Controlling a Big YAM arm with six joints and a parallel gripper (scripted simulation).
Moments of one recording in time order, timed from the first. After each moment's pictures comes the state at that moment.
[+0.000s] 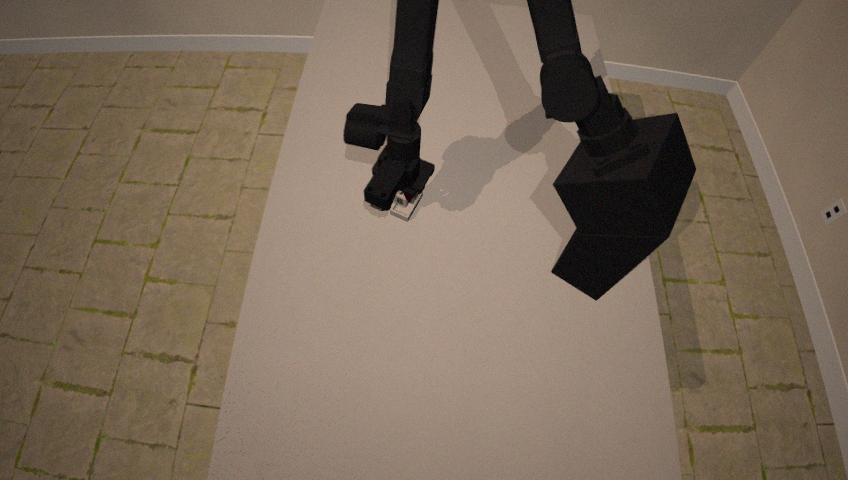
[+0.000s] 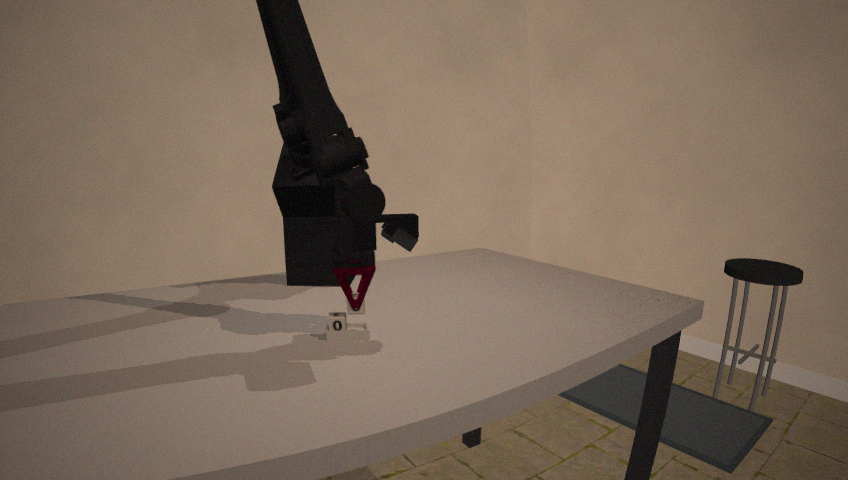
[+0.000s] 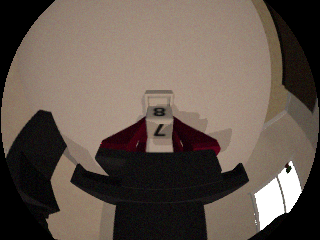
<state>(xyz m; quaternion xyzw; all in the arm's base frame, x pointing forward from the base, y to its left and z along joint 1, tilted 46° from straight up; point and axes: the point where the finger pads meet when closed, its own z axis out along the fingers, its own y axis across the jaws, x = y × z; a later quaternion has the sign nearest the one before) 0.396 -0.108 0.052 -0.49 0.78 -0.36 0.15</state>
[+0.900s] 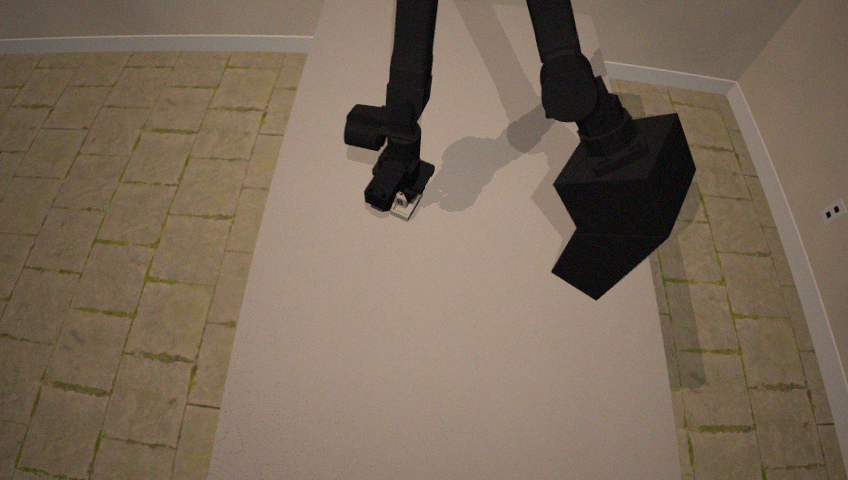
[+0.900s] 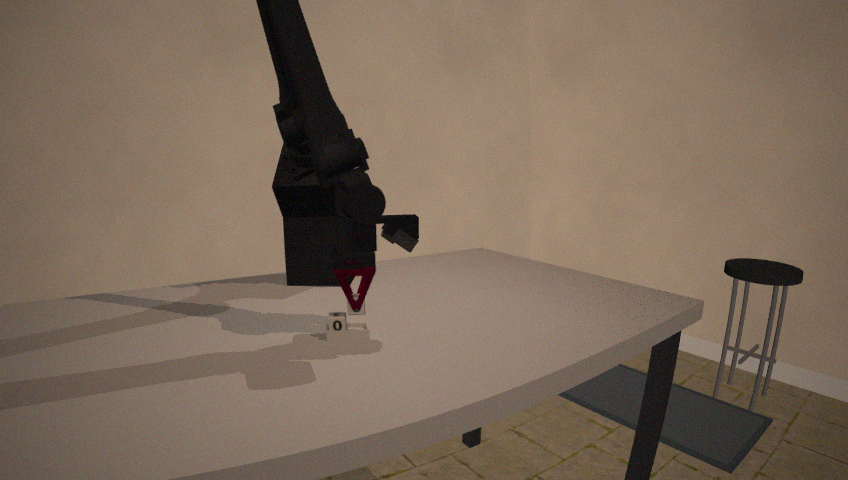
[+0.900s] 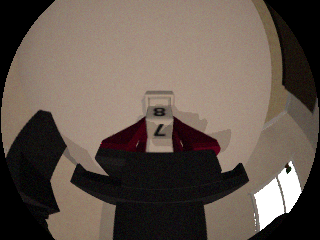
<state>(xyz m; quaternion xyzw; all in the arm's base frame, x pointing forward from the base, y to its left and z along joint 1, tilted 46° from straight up) 0.397 -0.108 0.051 -0.49 0.78 -0.36 0.15</state>
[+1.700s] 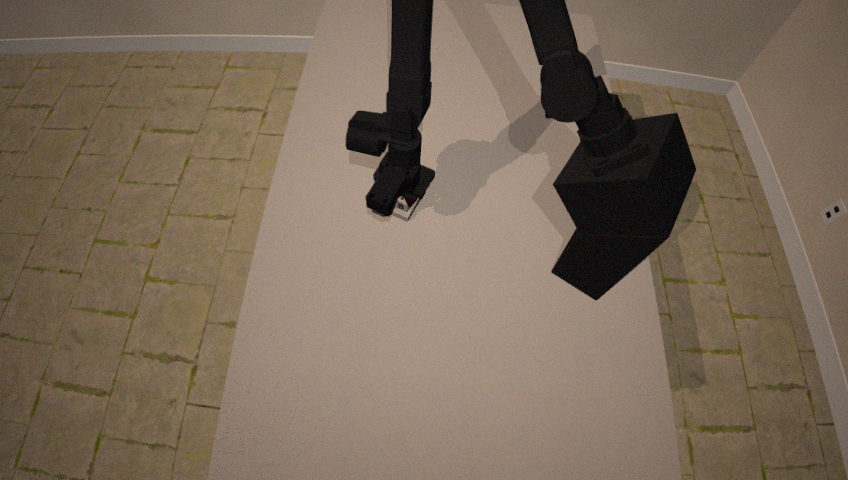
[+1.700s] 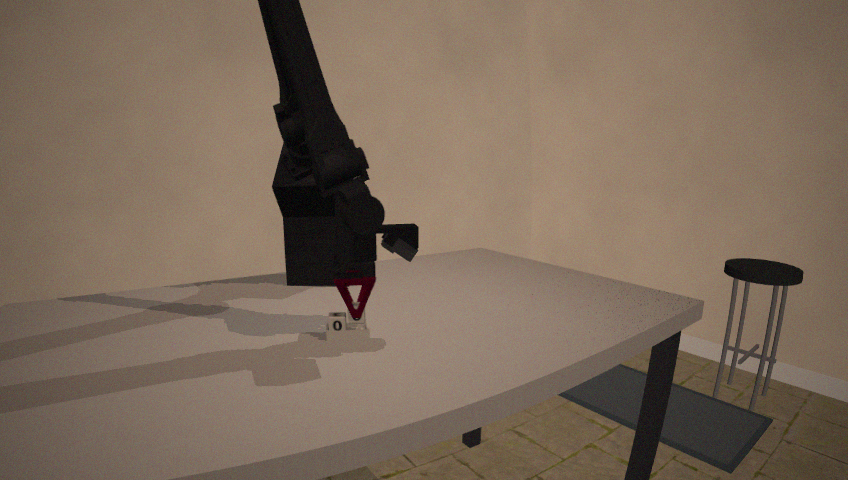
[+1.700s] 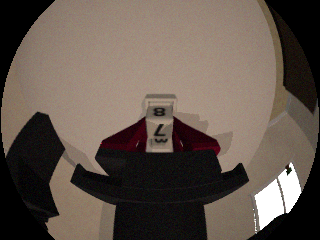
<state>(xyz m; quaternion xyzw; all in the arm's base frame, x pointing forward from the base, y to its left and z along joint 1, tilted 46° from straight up) 0.405 -0.115 0.038 -0.49 0.78 -0.36 0.15</state>
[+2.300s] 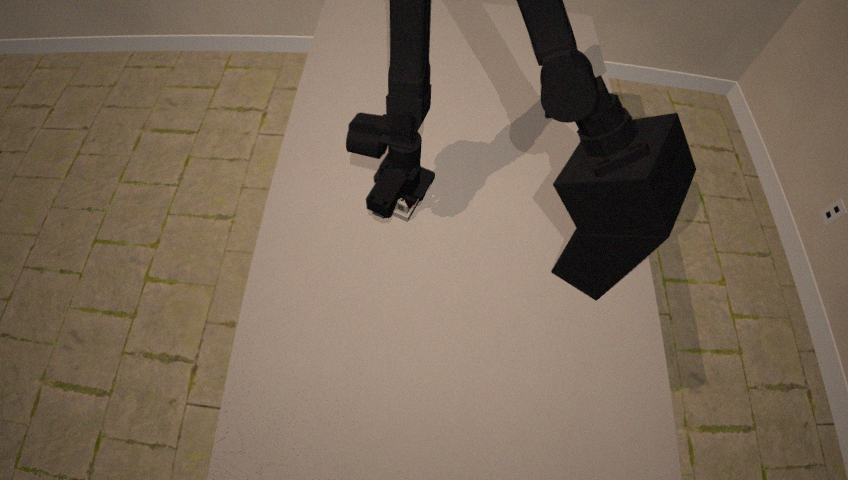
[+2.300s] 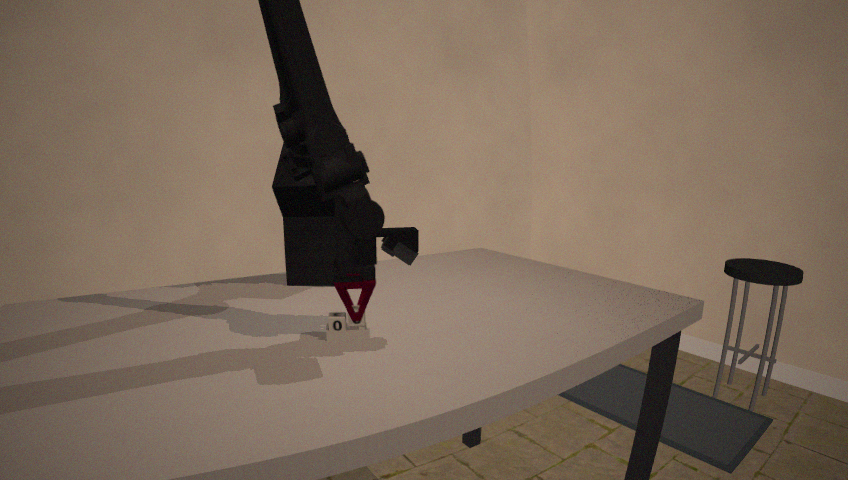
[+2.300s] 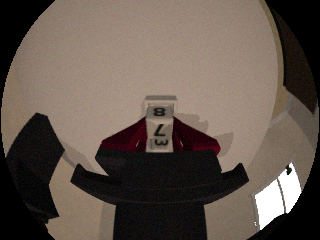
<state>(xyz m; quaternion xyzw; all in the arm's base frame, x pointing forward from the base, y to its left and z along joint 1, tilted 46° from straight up) 0.408 -0.117 0.034 -0.49 0.78 -0.36 0.15</state>
